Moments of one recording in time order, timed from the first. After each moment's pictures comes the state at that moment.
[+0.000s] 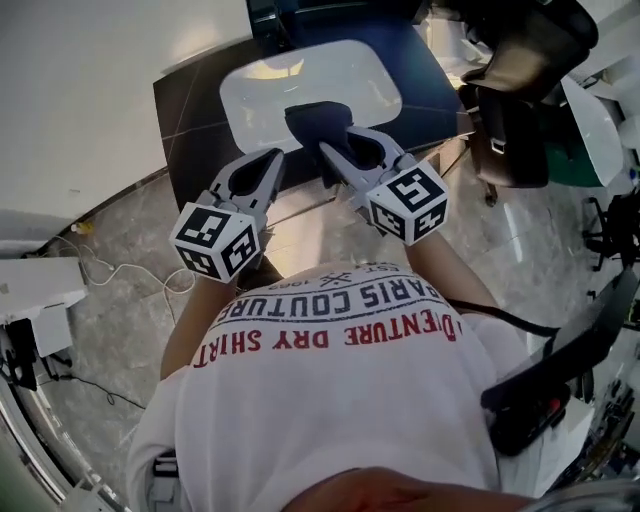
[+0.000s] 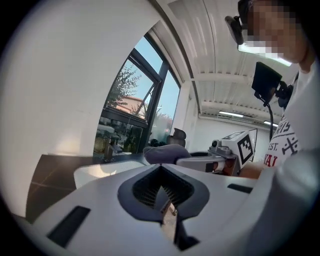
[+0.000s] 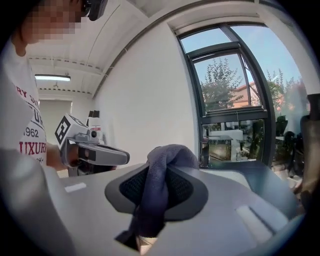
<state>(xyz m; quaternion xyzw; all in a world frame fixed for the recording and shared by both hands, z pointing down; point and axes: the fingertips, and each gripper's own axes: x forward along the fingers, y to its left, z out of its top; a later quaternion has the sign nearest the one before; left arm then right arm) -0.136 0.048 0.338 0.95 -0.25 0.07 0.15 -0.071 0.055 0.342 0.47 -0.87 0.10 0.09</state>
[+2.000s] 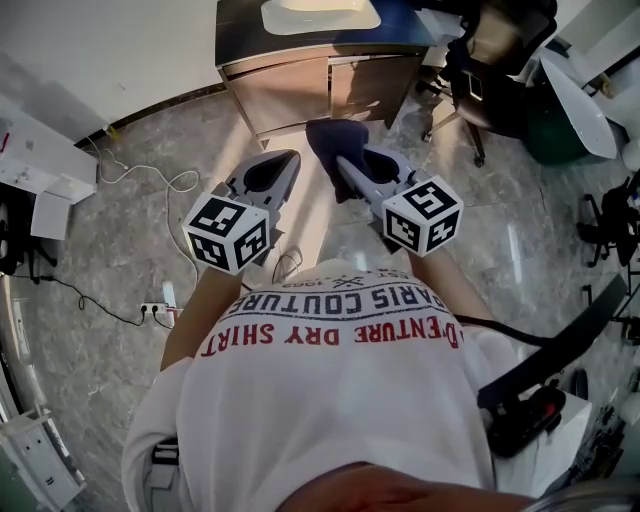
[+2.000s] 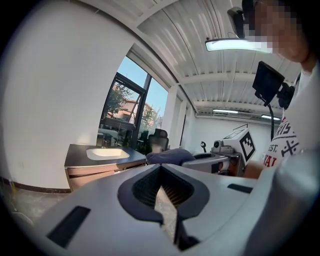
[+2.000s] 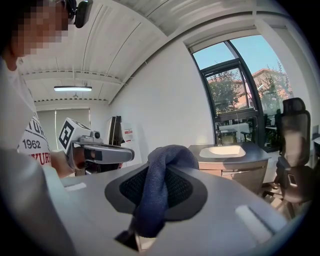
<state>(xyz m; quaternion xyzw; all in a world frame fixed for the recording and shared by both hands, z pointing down) -0.223 0.617 0.271 0.94 -0.29 0.07 0.13 -0.157 0.628 0.282 0.43 -0.89 0.13 0.07</state>
